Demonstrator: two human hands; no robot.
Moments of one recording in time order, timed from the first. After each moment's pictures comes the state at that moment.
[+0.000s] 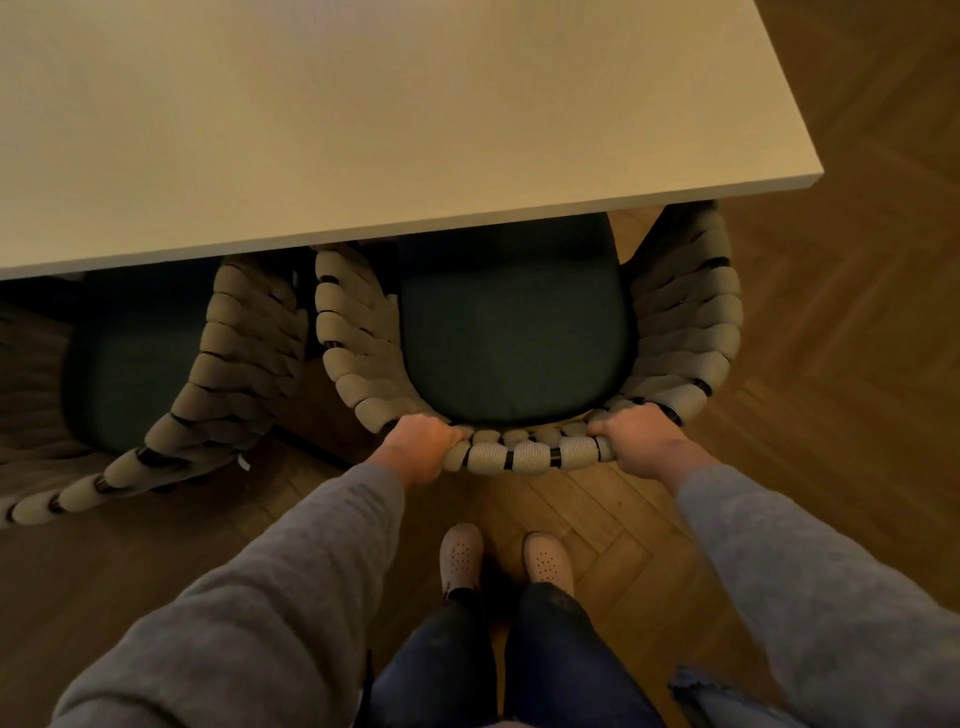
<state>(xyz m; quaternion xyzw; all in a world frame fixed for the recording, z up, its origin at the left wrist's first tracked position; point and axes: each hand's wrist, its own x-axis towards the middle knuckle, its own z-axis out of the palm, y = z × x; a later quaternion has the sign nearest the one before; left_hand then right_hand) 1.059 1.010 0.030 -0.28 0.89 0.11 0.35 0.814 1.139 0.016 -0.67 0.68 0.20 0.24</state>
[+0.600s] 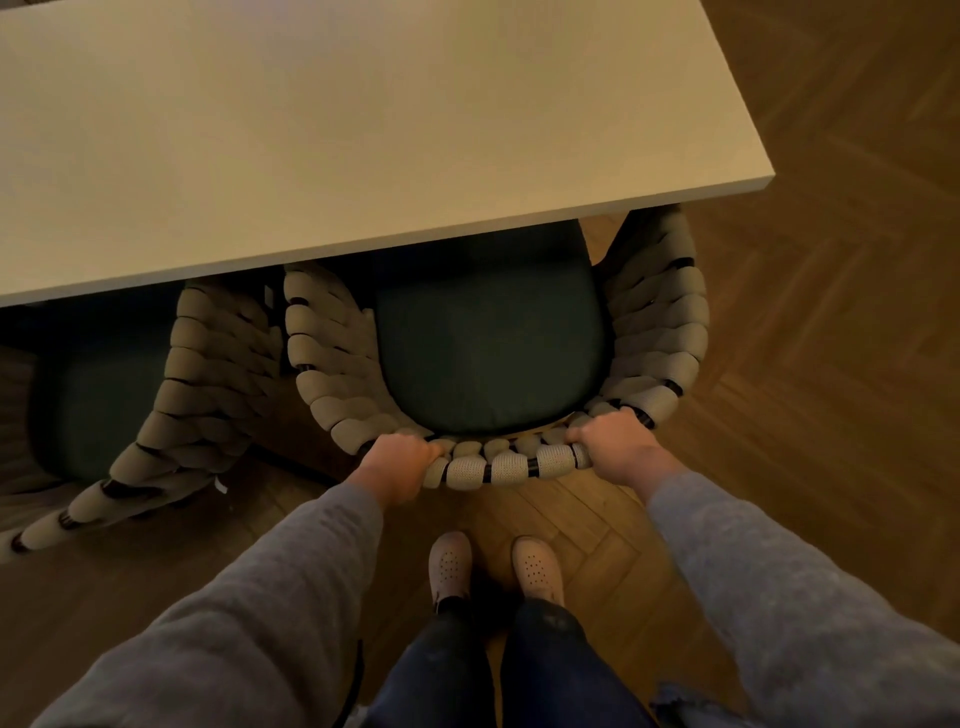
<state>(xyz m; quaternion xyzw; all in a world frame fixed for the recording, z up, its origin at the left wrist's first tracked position) 1.054 1.010 0.016 -0.28 0.88 0.12 0.37 0.806 1.142 0.005 -0.65 0.69 0.21 0.24</state>
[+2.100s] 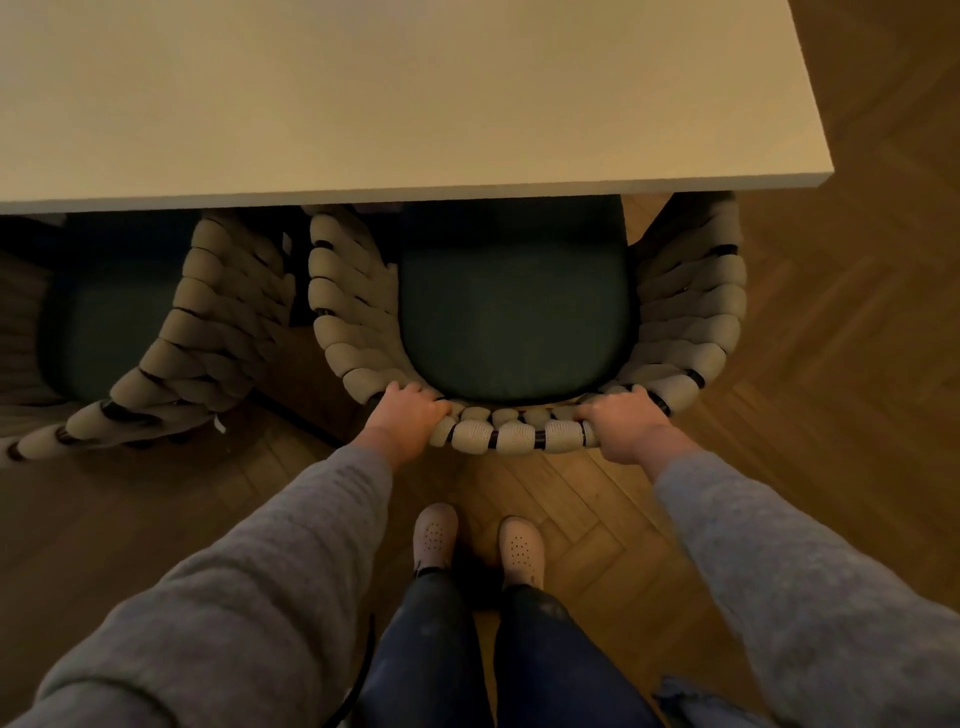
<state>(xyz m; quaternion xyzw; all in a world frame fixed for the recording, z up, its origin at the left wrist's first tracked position) 1.050 1.016 0.001 -0.32 0.89 0.06 0.33 0.797 1.134 0.002 -0.66 0.66 0.26 0.24</state>
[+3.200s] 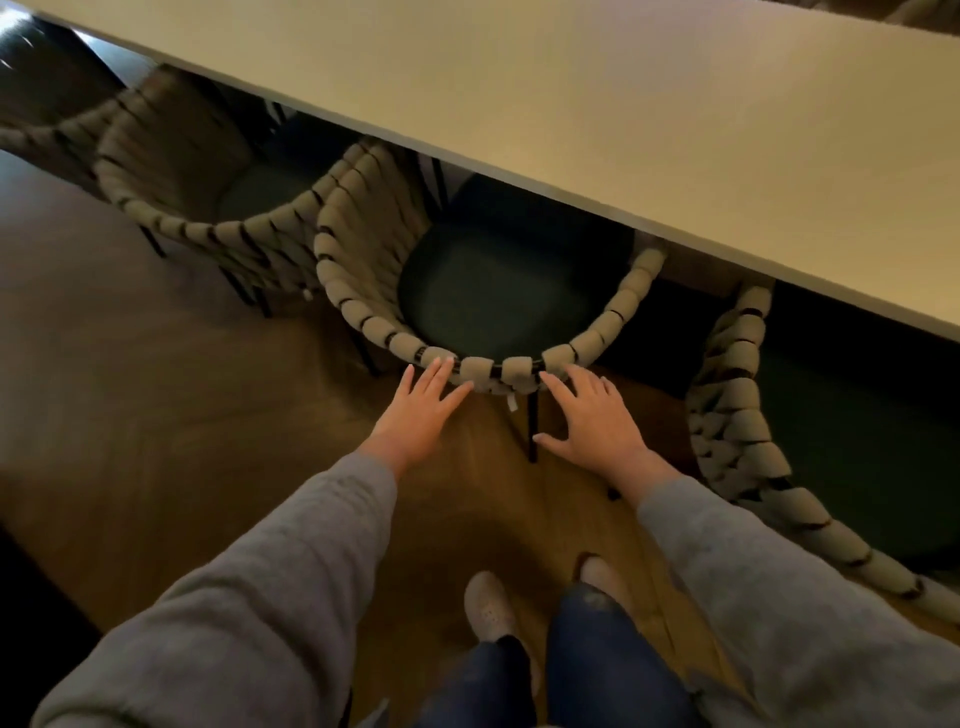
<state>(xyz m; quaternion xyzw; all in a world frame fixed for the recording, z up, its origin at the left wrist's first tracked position) 1.526 0.977 0.065 -0.56 0.80 0.07 0.22 1.279 0.969 0.061 -0.80 0.57 0.03 0.18</state>
